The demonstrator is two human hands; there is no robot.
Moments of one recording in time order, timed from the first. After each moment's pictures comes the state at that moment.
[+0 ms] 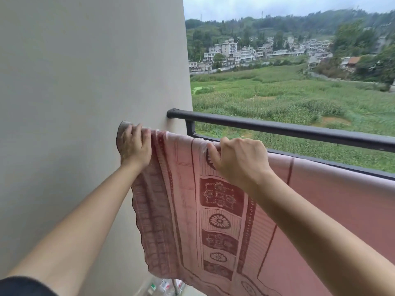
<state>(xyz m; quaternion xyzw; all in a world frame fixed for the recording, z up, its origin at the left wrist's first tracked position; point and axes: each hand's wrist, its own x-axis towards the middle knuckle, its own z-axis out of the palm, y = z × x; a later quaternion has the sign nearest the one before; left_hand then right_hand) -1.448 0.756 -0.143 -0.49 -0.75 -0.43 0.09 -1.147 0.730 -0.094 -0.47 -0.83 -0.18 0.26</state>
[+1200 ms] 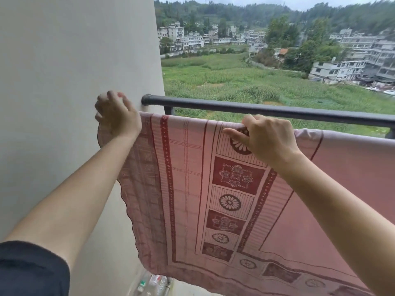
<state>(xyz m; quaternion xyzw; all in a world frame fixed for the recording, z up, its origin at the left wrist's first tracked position) -1.499 0.796 -0.112 -0.44 -0.72 -0.51 0.13 -1.161 0.740 -0.111 -0.50 -0.77 -0.30 0.25</state>
